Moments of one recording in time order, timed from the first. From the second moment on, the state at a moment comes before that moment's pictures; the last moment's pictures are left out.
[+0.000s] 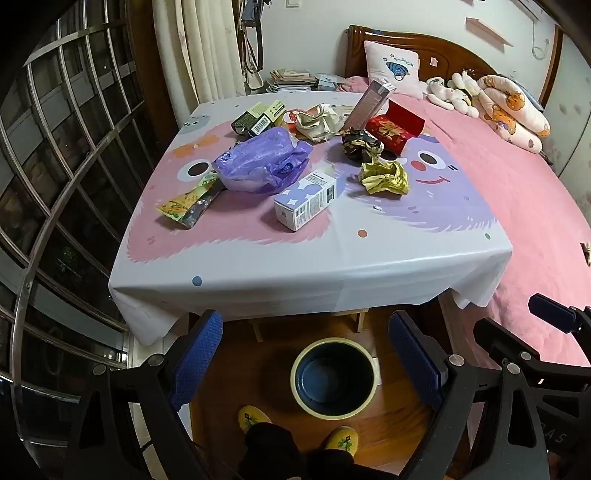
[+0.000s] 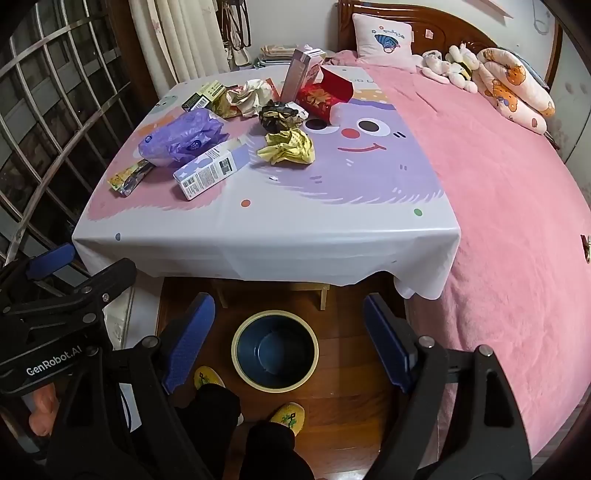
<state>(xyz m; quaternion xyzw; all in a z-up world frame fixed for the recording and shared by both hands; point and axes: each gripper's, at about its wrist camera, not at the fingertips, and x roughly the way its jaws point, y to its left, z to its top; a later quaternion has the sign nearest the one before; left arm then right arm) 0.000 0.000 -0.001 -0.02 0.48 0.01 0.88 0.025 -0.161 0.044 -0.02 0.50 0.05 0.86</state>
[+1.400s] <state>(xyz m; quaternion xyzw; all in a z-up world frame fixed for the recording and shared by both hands) 0.001 0.009 -0.005 -0.02 0.48 0.02 0.88 0.031 -0.160 0.036 -0.02 0.51 0.06 0.86</state>
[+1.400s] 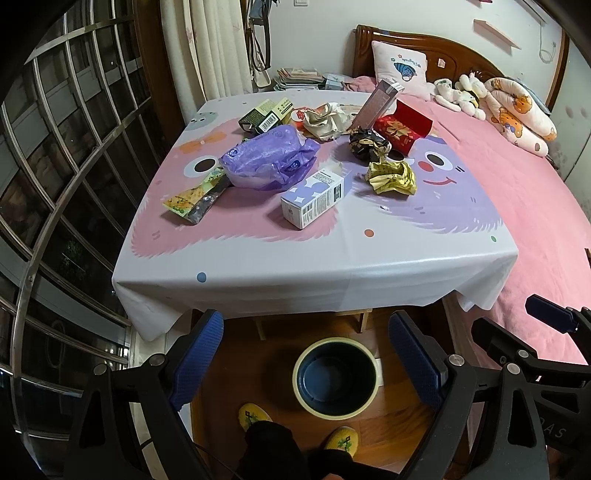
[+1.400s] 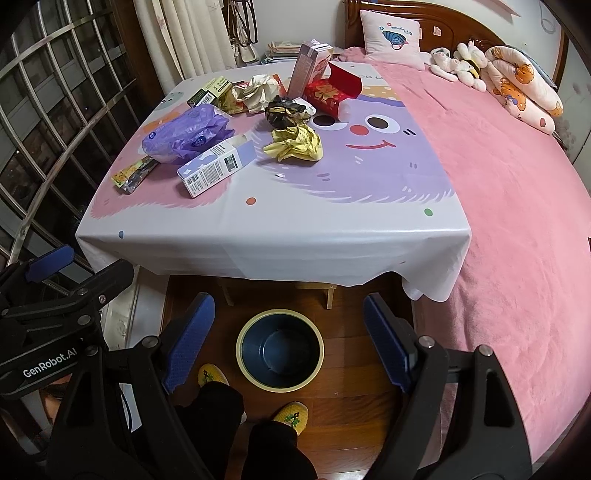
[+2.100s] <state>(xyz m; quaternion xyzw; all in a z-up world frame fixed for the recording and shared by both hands) 0.002 0.011 -0.004 -0.01 0.48 0.02 0.88 0.032 -0.160 0.037 -0.02 0.51 0.06 0.86</state>
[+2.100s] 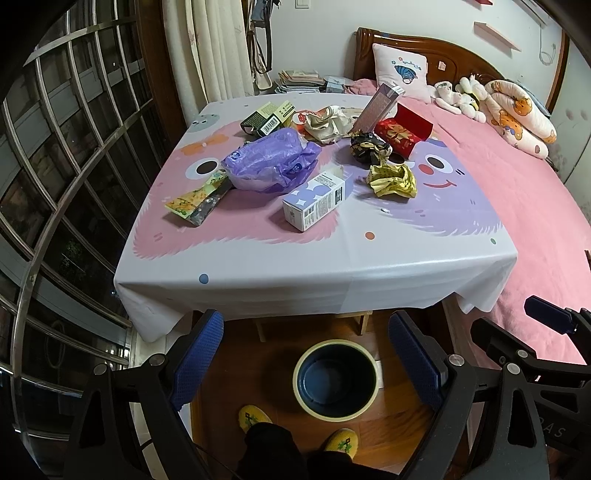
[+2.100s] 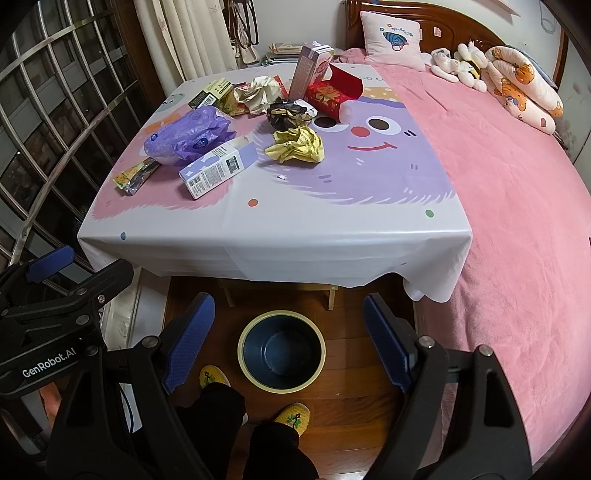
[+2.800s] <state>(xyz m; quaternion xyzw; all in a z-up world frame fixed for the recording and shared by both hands) 0.008 0.020 0.015 -0.02 0.46 0.04 0.89 0.047 -0.148 0.049 -0.01 0.49 0.09 0.87</state>
